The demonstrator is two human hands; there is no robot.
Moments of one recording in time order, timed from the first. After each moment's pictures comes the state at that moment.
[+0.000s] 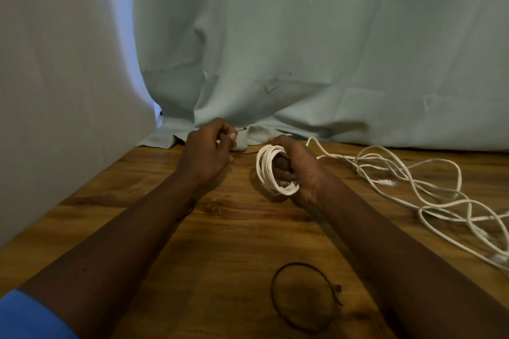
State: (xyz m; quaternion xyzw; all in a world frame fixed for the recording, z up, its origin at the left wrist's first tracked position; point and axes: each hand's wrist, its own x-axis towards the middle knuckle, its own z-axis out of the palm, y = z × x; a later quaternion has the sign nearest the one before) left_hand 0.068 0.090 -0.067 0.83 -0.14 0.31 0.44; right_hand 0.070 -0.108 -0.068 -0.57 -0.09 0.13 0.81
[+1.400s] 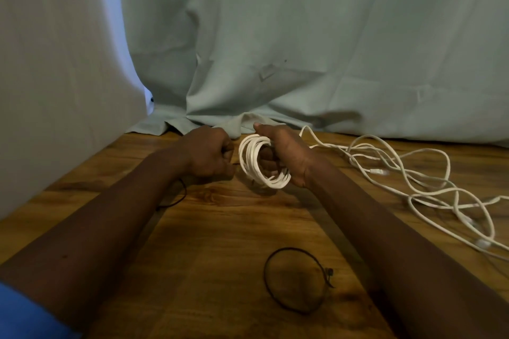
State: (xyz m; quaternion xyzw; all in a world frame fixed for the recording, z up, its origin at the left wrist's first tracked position) left_hand 0.053 0.091 -0.046 0.96 -0.20 0.08 0.16; right_hand 0.050 -0.096 -0.050 -0.70 -0.10 0.11 0.69
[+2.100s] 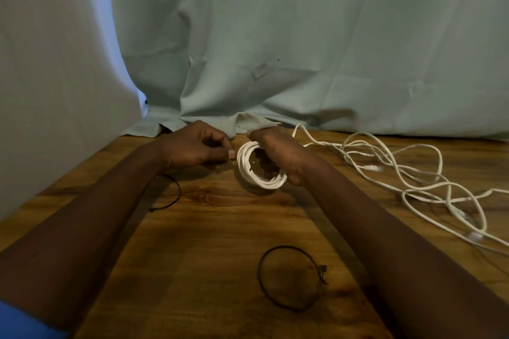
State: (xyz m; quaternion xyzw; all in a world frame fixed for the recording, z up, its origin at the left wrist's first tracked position) left_hand 0.053 0.107 -0.046 0.86 -0.25 -0.03 0.43; right_hand 0.045 -0.097 -0.046 -0.81 -0.07 0.00 0.58
